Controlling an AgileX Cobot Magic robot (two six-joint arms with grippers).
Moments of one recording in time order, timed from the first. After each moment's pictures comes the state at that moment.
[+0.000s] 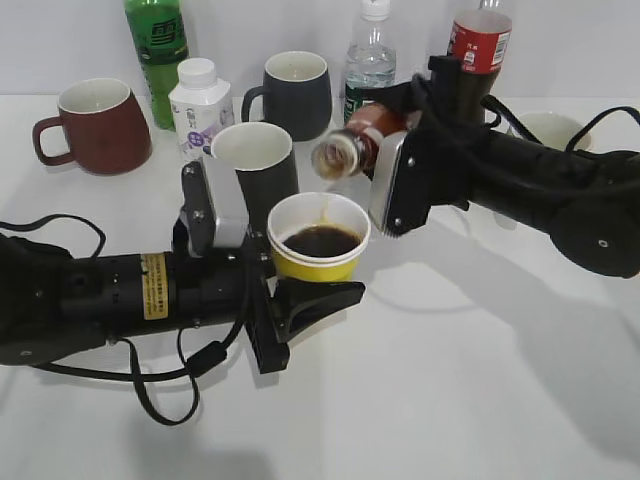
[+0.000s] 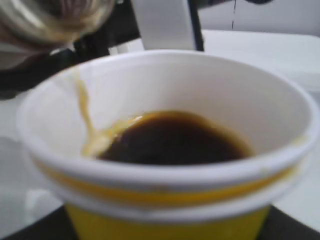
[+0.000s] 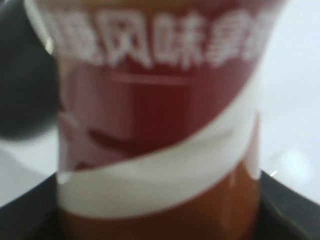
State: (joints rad) left arm -0.56 1.94 -0.65 0.83 -1.12 -0.27; right arm 0.43 1.88 -0.80 -0.44 -0.95 -1.04
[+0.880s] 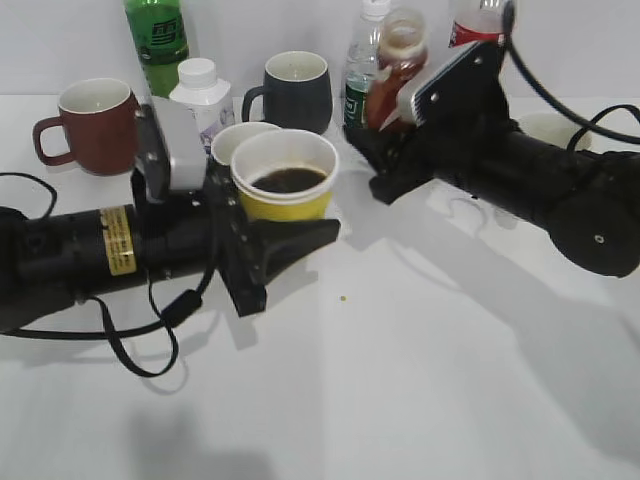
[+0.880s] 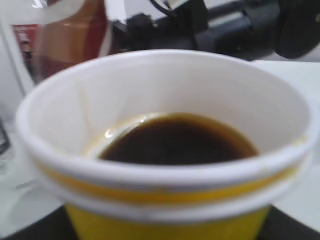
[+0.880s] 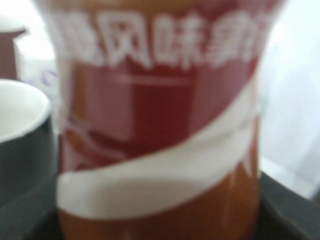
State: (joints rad) left arm -0.50 1.82 -0.65 0.82 -1.11 -0.30; right arm 0.43 1.88 -0.80 -0.33 -0.94 -0.11
